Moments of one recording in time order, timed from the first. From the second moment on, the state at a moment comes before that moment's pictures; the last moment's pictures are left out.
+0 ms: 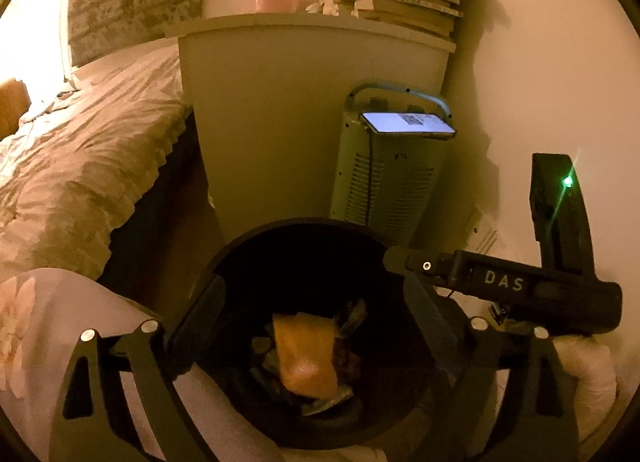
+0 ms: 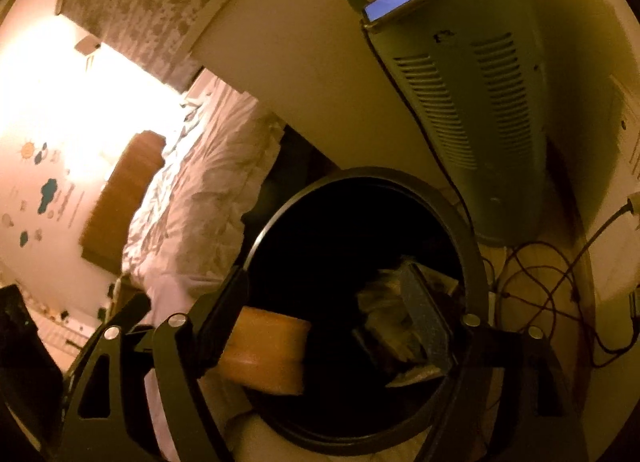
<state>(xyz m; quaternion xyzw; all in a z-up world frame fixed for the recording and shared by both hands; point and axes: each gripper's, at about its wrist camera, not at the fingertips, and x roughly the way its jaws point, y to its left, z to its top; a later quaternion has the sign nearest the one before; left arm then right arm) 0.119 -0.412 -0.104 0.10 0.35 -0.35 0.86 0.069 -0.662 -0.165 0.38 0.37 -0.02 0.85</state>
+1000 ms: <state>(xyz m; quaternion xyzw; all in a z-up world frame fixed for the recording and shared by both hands) 0.075 -0.138 -0.052 -0.05 0.31 -0.06 0.95 0.086 -0.414 -0.084 0.17 0.35 0.11 0.91</state>
